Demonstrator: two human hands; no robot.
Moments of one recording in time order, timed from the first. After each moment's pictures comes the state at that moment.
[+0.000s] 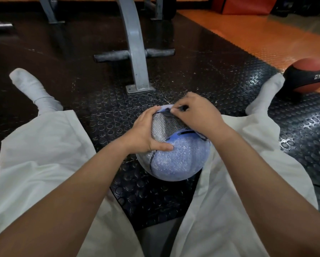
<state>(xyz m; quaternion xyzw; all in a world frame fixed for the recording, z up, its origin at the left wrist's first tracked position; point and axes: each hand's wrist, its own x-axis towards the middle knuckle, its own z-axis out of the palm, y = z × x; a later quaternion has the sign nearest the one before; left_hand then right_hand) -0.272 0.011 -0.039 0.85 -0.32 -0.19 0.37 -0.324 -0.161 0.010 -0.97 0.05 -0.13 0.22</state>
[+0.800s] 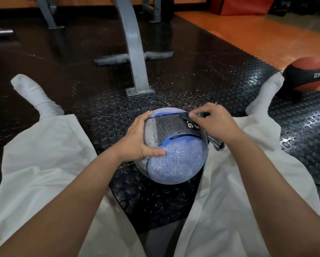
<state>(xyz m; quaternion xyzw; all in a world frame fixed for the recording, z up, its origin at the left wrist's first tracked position) -0.270 0.032 -0.050 0.84 -0.31 -0.18 0.40 -0.344 -0.192 -0.002 -0.92 0.12 -0.12 0.36</state>
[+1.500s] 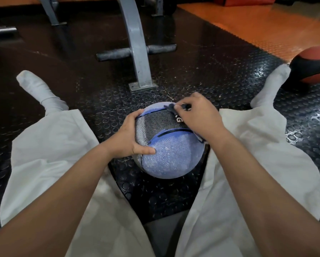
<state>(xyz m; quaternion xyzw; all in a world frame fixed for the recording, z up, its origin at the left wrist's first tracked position) -0.265 0.062 -0.056 0.85 -0.29 -0.20 0.39 -0.334 -0.147 -0.002 -0.95 0.10 -0.17 0.25</state>
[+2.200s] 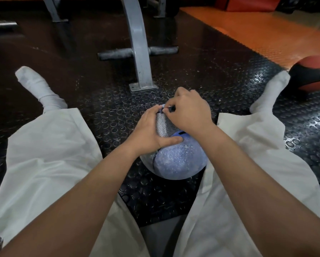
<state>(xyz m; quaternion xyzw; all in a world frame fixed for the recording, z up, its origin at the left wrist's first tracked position) -0.284 0.007 -0.044 0.86 -0.30 -0.09 0.40 -0.315 -0.126 0.010 -0.98 0.04 -0.16 0.07</state>
